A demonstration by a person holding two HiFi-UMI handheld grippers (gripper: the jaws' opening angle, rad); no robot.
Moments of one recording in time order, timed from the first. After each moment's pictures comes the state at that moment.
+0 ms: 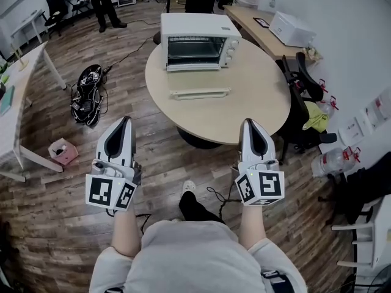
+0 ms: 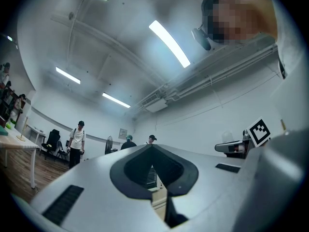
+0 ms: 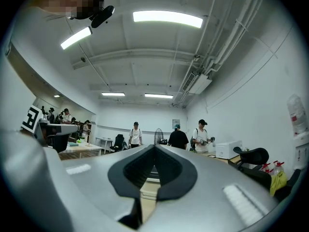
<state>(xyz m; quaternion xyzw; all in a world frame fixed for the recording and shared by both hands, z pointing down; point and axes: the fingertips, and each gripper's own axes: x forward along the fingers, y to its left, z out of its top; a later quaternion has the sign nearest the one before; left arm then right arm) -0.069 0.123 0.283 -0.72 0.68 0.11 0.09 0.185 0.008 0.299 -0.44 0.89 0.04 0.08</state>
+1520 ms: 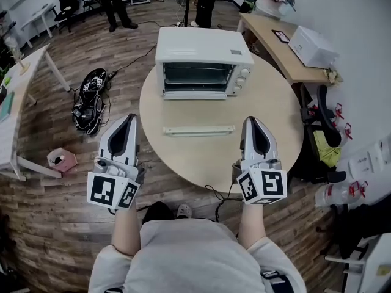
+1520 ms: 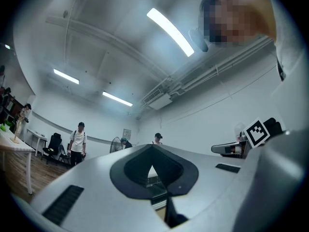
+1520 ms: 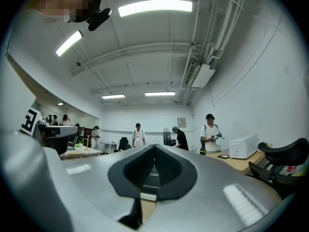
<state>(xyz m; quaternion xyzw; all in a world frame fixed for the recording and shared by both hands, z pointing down) -0.094 -0.096 0.271 -0.70 0.71 0.09 0.10 0.136 -0.234 0.295 -0.39 0.91 0.02 0.10</state>
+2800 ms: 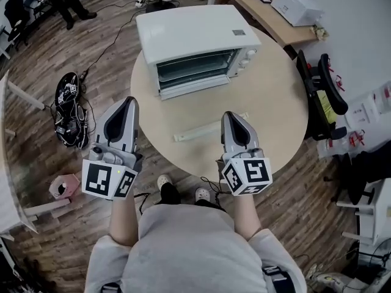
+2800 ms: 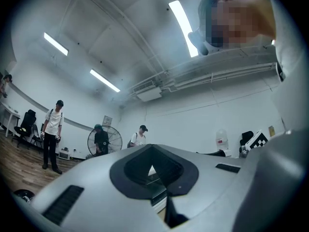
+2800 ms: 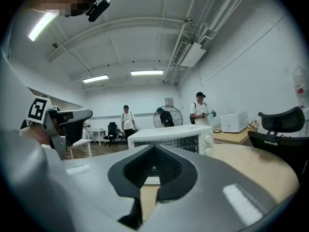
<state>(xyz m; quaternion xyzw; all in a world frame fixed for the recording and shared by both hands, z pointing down) -0.221 -0.228 0.302 -0.80 0.60 0.09 0.04 -0.010 -0.278 0.389 -0.47 0.88 -0.08 0.01</state>
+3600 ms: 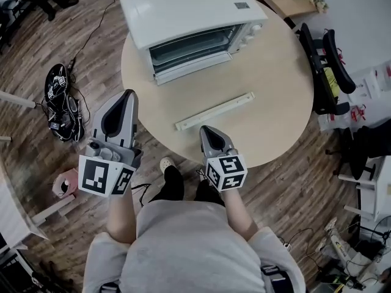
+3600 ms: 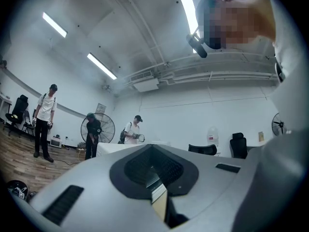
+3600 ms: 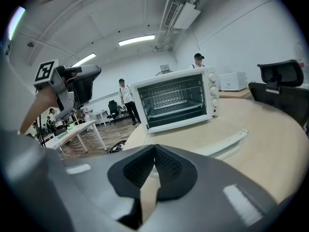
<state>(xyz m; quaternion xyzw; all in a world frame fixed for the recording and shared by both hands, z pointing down) -0.230 -0.265 0.354 -0.83 0.56 0.06 -0.02 -0.057 -0.240 0.567 -0.45 0.86 -0.23 -0.13</state>
